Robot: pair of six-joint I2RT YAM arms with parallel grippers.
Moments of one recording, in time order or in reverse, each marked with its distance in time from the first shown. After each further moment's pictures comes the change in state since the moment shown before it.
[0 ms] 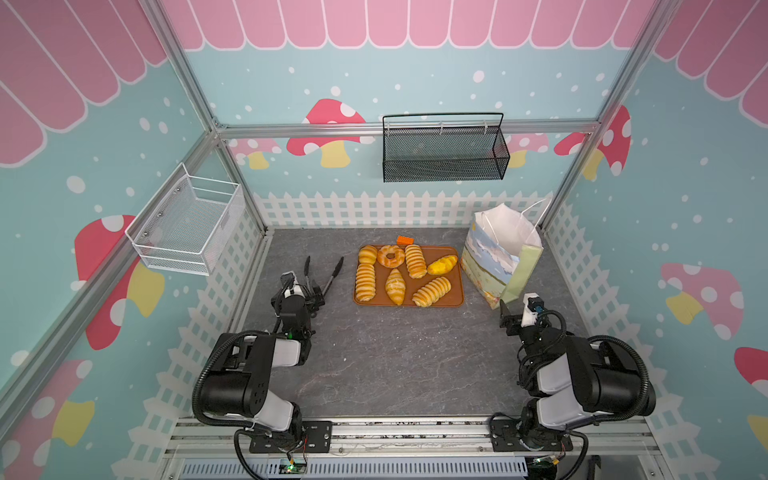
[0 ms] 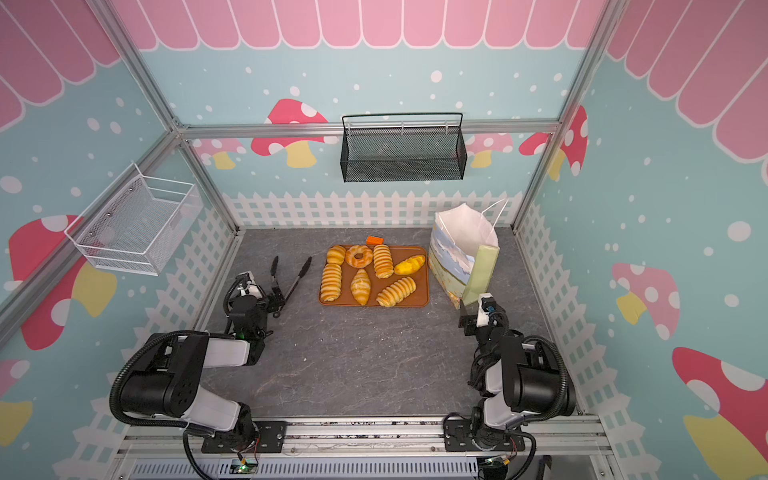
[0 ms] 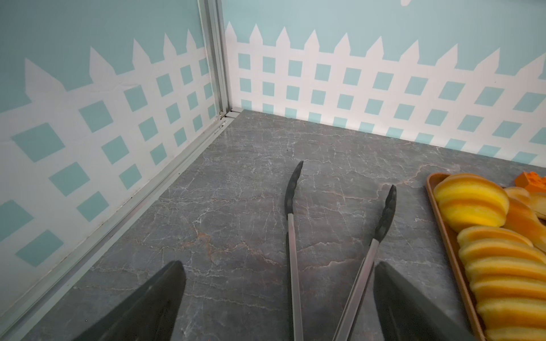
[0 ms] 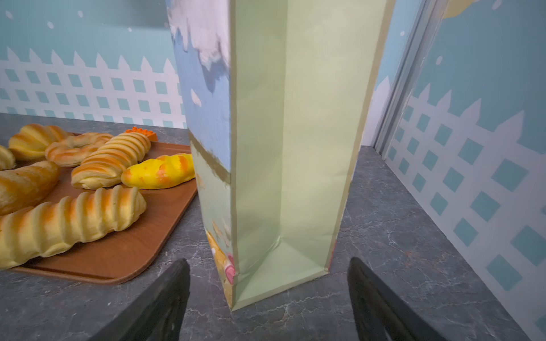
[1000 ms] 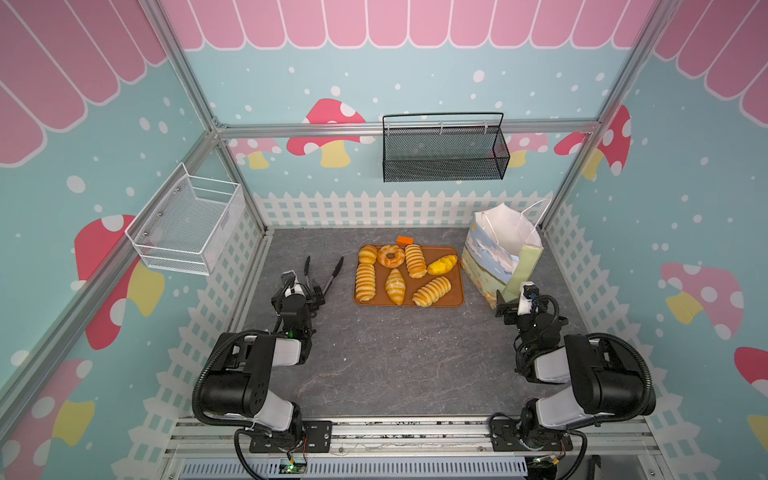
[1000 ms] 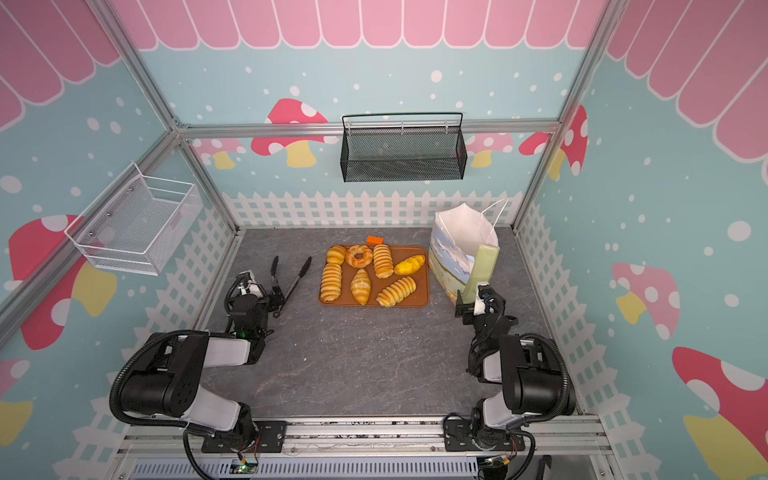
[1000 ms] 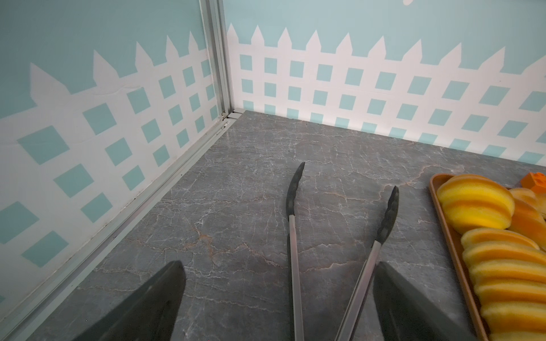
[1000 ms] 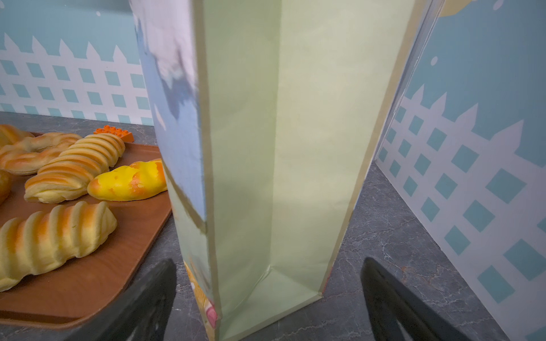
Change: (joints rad) left arm -0.005 0.000 0.002 -0.007 -0.016 0.003; right arm 0.057 -0.005 0.126 -0.172 0.099 -0.035
